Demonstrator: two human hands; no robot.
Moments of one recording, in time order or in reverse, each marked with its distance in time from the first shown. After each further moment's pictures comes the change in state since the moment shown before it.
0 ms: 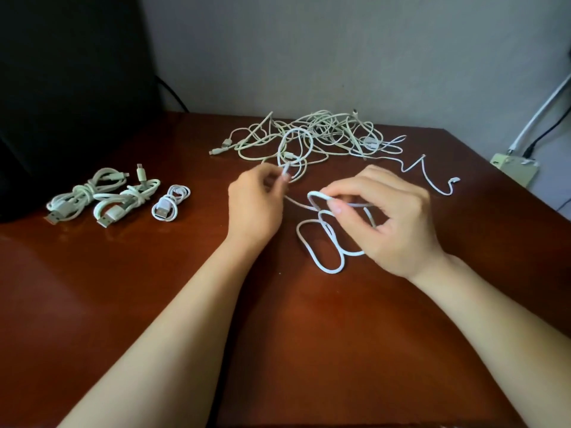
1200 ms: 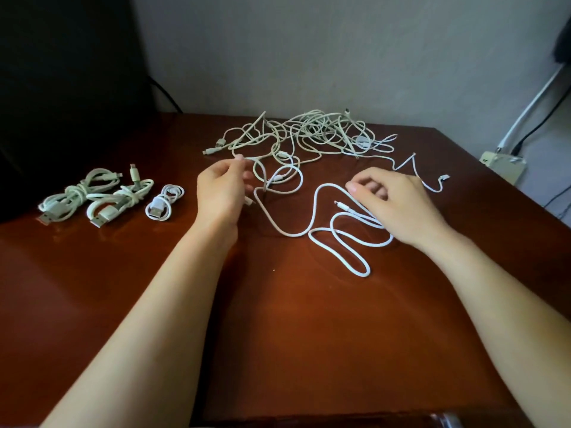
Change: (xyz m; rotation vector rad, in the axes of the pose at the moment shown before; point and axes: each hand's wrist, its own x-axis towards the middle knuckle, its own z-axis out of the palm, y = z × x) left_hand 0.014 -0.004 -0.017 -0.637 0.038 -0.496; right_hand -0.011 0.055 -0.015 -0.142 -0.285 0.688
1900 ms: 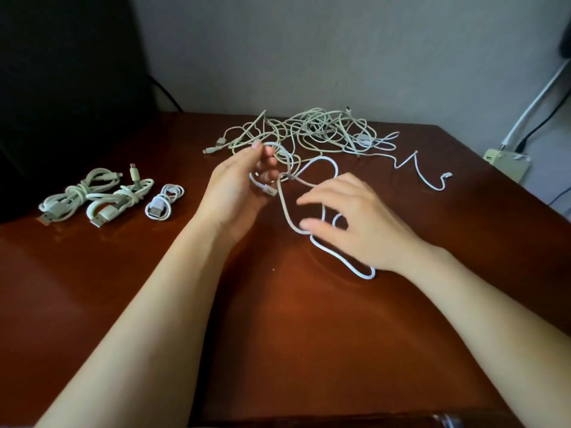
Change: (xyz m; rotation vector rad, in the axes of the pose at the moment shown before) left_hand -0.011 0.011 0.005 -0.369 -0.417 -0.091; right_hand -0.014 -0.032 0.026 -0.037 -0.105 -0.483
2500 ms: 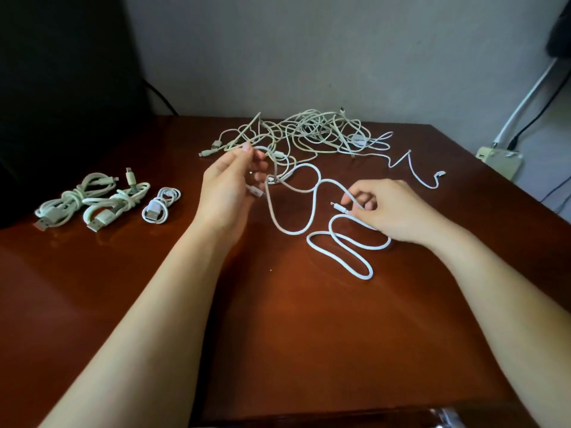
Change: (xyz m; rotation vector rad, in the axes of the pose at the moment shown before) left_hand -0.002 -0.002 0.001 0.098 0.152 0.131; right_hand -0.005 0.033 -0.031 0.032 -0.168 0.513
